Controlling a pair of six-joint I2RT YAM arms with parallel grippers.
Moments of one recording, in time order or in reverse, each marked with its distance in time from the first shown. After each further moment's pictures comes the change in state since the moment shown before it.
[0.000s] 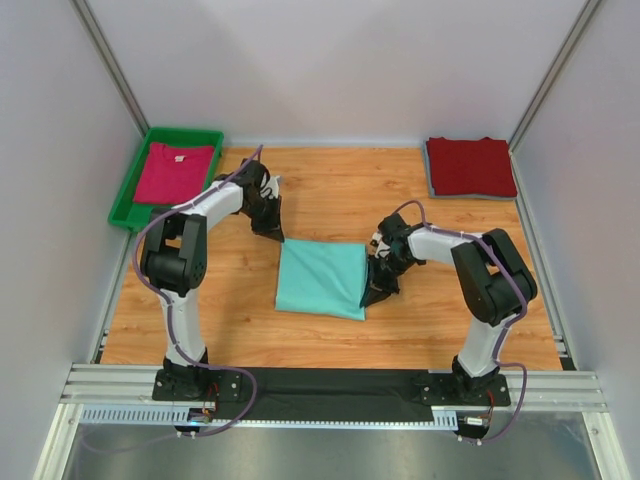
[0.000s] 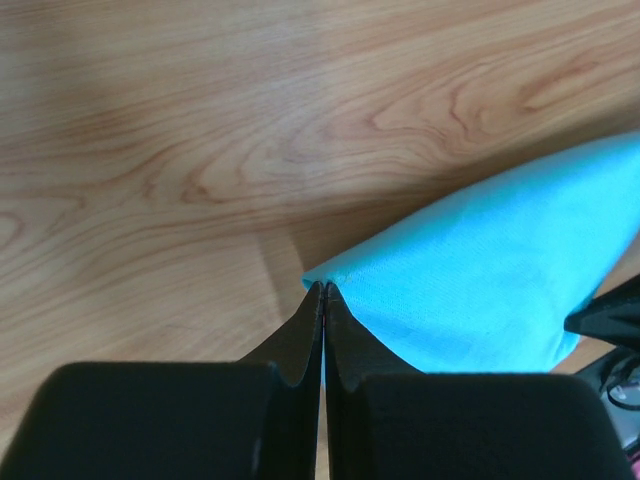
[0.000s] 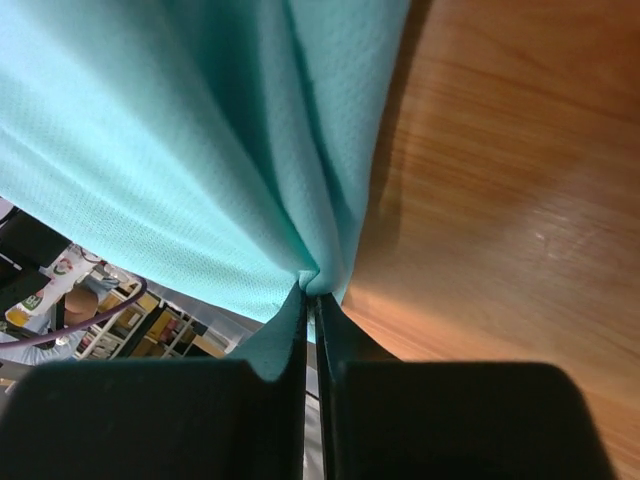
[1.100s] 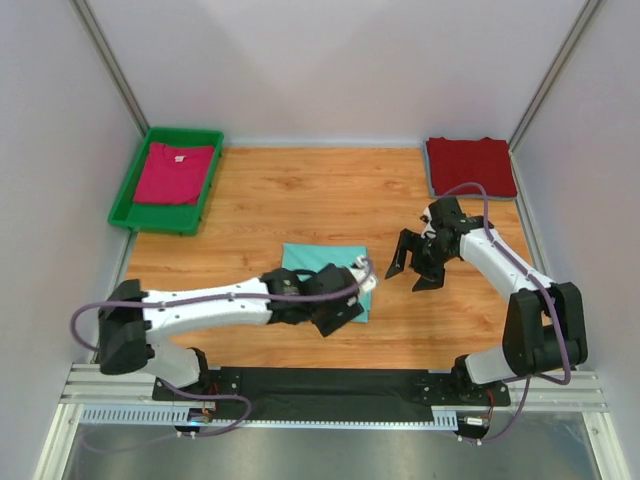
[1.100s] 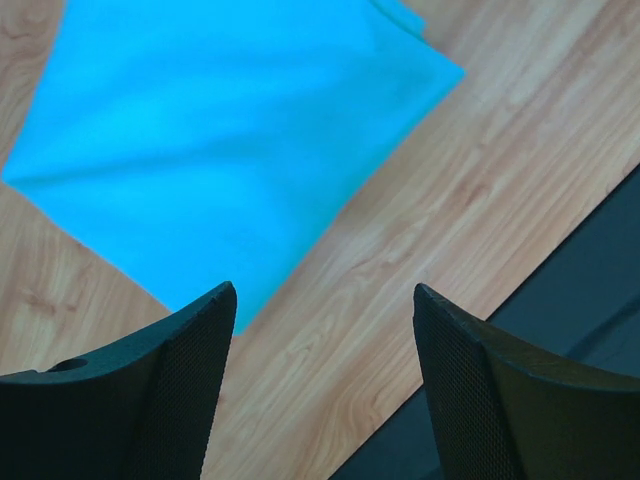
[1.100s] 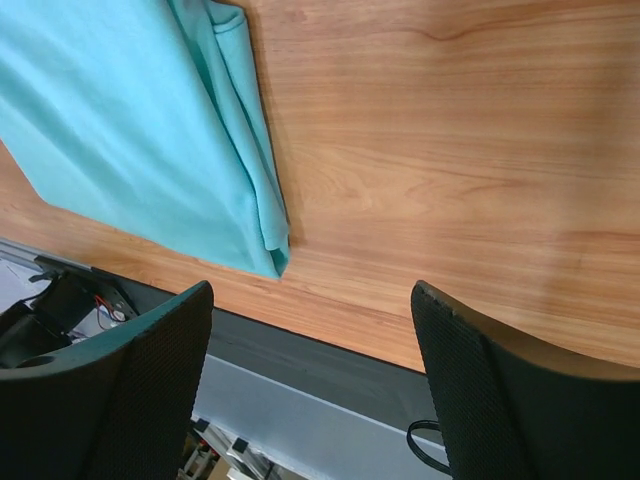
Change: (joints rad) left arm -0.951 -0.584 -0.352 -0.016 -0.673 0.089; right arm -0.229 -0.377 -0.027 -0.190 0.201 -0.050
